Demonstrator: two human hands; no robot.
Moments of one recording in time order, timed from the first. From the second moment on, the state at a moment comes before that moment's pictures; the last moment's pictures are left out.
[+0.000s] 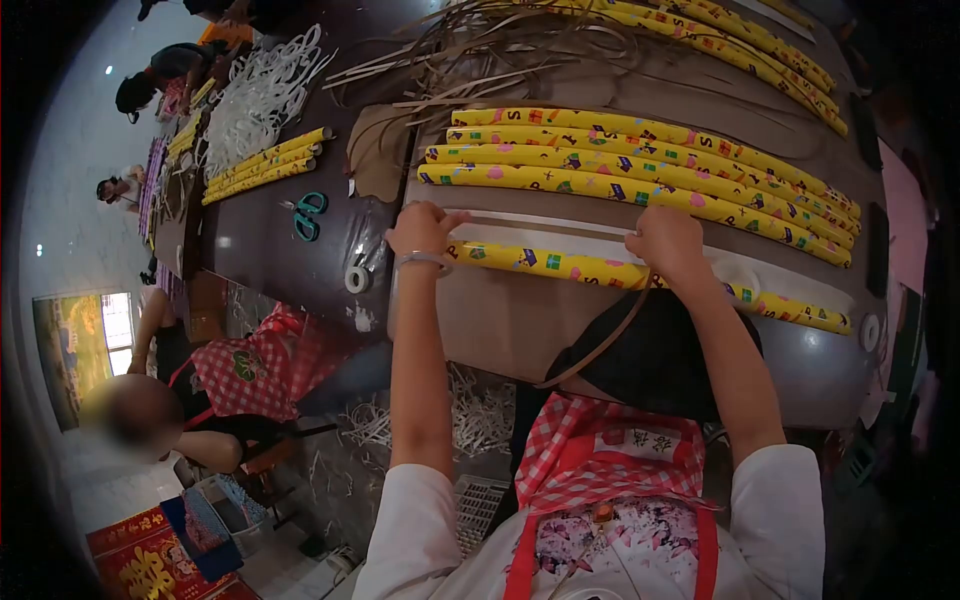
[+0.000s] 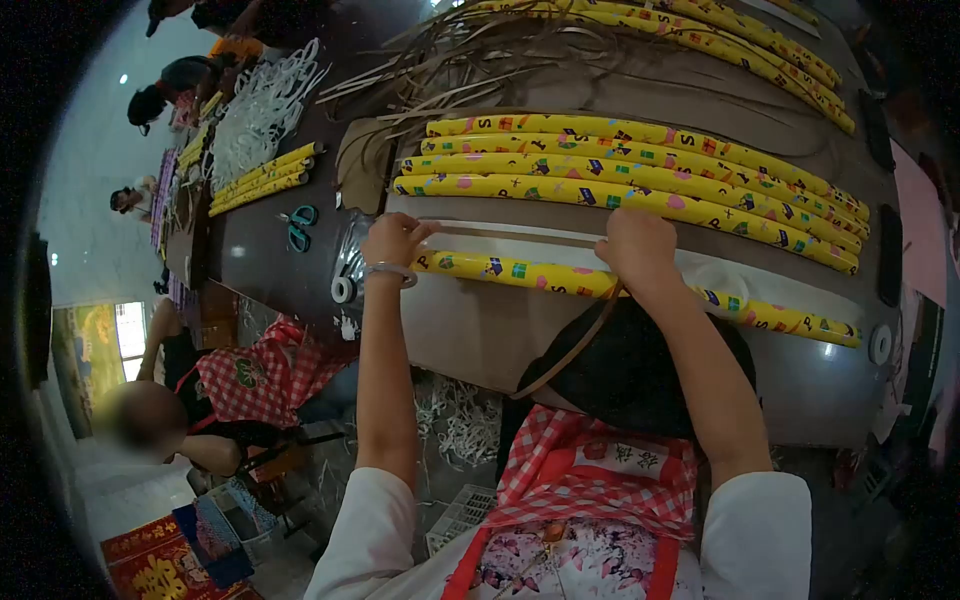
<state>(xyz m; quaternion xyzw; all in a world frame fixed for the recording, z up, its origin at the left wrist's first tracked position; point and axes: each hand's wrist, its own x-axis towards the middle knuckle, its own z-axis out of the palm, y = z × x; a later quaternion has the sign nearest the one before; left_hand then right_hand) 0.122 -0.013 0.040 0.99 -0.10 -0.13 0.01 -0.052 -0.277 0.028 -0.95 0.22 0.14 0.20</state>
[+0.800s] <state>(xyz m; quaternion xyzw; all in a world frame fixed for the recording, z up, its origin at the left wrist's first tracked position) 0.004 -0.069 0.016 0.93 -0.36 0.07 0.07 -0.062 -0.277 0.020 -0.96 0.21 0.06 0.20</state>
